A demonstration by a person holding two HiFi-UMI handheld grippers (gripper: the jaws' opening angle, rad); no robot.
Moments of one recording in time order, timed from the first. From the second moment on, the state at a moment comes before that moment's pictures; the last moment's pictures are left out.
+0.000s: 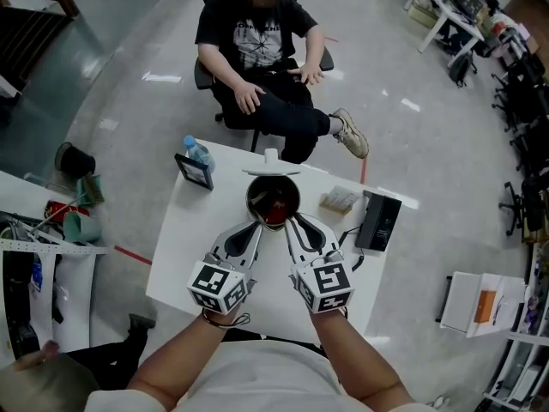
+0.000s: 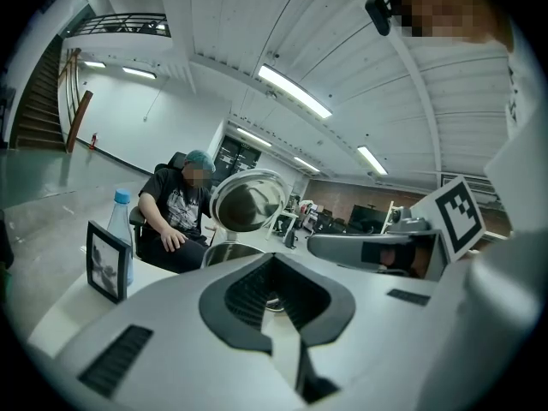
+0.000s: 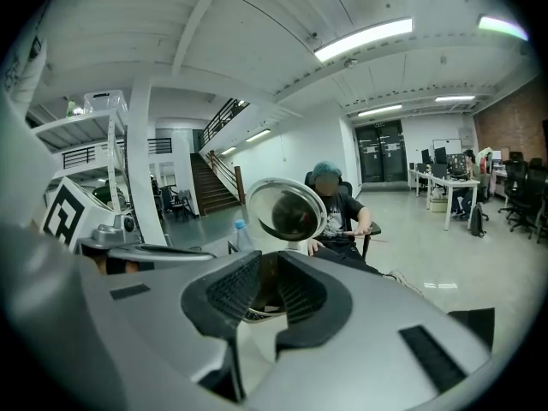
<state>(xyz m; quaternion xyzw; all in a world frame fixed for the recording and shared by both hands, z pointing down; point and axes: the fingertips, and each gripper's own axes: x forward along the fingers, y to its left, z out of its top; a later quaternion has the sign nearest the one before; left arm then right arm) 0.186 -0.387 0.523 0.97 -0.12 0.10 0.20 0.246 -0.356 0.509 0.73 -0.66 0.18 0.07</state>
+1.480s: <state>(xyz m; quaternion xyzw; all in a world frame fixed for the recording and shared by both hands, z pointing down) 0.083 -0.225 0.427 0.98 -0.13 0.04 0.15 0.122 -0.195 0.425 0.69 -0.72 0.11 0.00</state>
